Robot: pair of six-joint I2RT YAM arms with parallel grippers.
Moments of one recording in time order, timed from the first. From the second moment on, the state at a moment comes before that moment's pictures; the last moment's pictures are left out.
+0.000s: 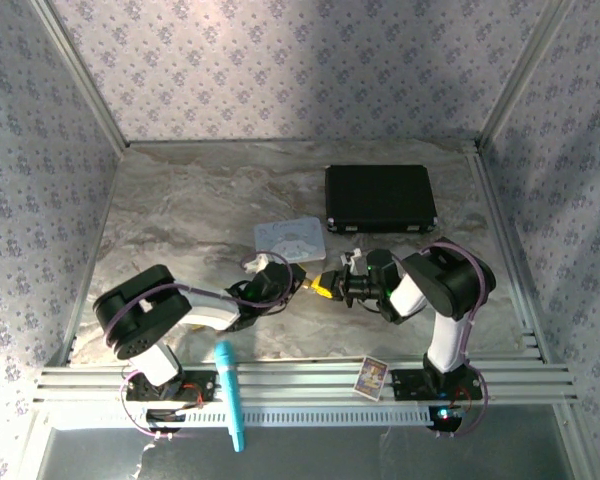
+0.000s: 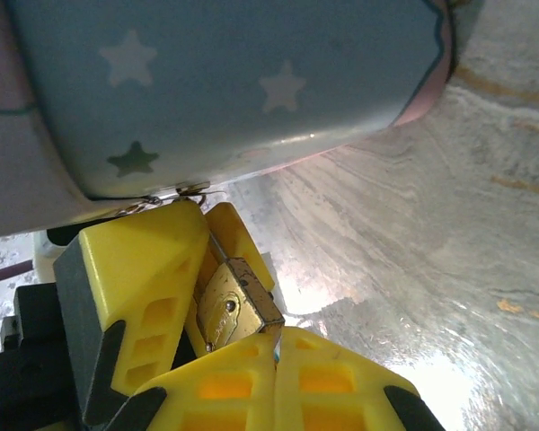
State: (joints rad) left arm -0.98 1.64 0.52 0.57 -0.25 -1.57; right arm 0.53 1.85 0.34 1.11 -0.77 1.39
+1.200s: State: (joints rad) left arm -1.01 1.58 0.55 0.43 -0.20 -1.58; right arm 0.60 1.72 0.33 1.00 -0.69 1.34
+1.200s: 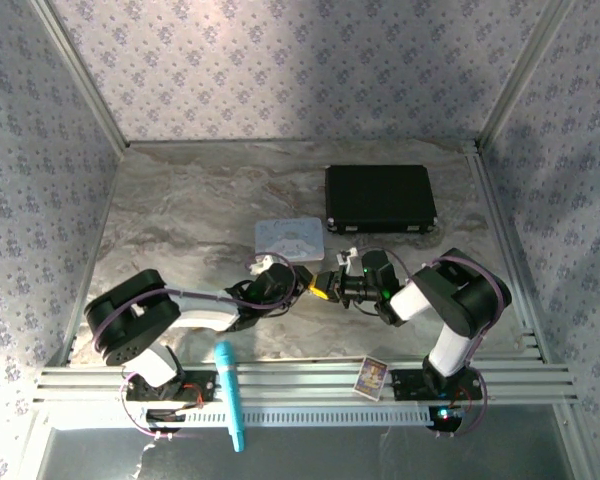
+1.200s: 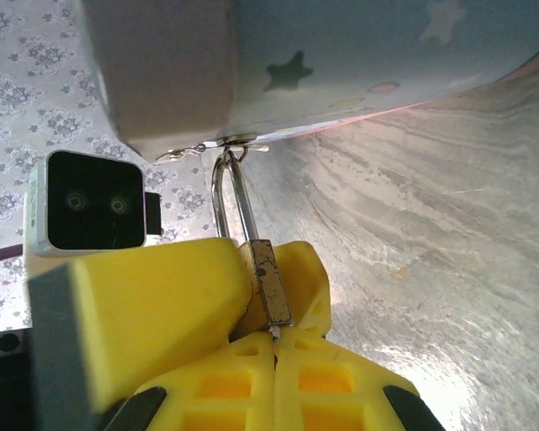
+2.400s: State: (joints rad) left arm -1.00 1.51 0.48 0.43 -0.26 -1.60; right arm 0.64 1.73 0.35 0.97 -0.63 1.43
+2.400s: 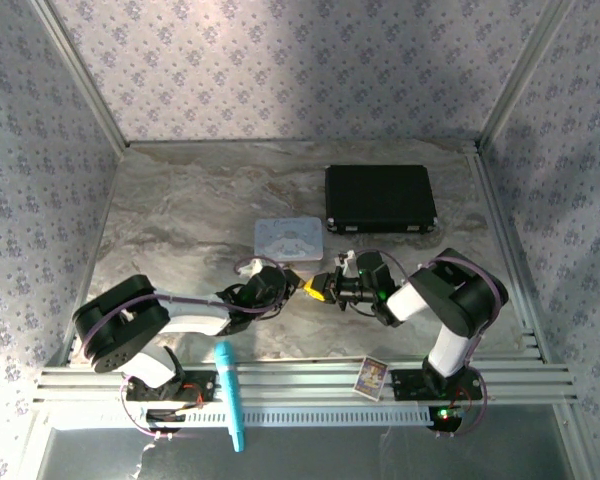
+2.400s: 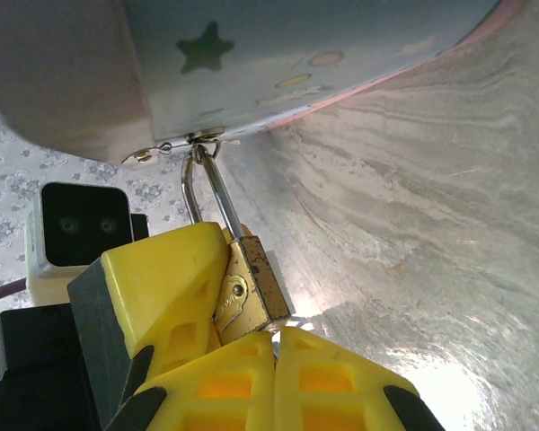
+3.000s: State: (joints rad) left arm -1.00 1.47 0.49 0.32 -0.25 -1.60; right arm 0.76 1.18 0.61 -0.18 -0.17 0.66
